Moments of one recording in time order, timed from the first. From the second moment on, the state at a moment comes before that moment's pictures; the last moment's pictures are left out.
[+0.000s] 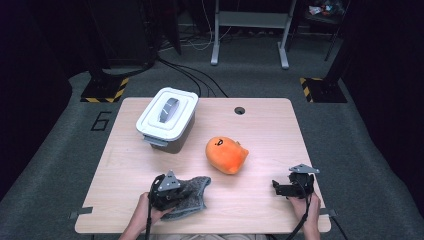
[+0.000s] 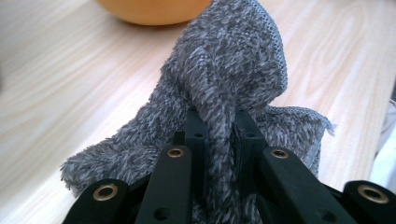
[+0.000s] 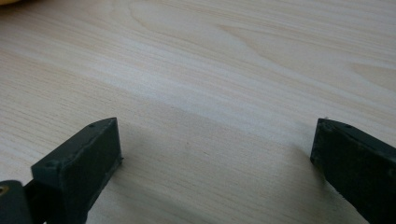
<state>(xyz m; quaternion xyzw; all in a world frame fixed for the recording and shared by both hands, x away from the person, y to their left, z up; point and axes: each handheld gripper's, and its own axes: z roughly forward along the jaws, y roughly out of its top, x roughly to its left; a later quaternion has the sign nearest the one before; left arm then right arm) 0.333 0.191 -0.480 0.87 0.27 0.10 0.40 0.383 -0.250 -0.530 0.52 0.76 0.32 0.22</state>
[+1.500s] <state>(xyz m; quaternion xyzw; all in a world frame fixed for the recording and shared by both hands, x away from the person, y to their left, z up) 0.352 0.155 -0.484 0.86 0.27 0.09 0.42 0.383 -0.250 -0.530 0.53 0.76 0.32 0.22</state>
